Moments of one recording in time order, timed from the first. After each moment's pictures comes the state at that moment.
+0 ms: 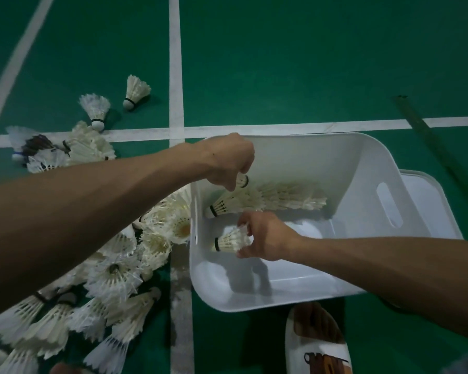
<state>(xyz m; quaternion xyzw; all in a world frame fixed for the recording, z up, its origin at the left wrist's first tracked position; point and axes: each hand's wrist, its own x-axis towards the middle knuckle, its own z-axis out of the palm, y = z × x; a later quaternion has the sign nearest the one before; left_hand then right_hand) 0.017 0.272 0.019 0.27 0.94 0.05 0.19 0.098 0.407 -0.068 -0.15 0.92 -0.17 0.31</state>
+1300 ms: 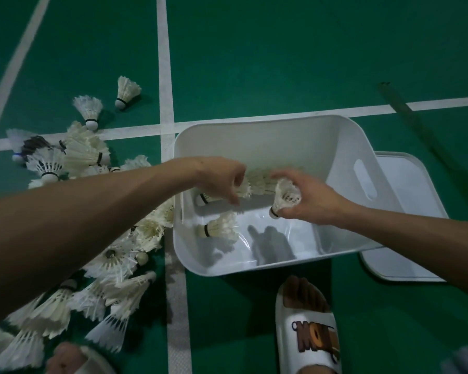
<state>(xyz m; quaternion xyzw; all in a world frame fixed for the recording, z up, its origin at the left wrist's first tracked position) 0.056 0.289 0.003 0.25 0.91 0.09 0.33 0.106 0.500 -0.019 -0.09 0.94 -0.27 0.19</state>
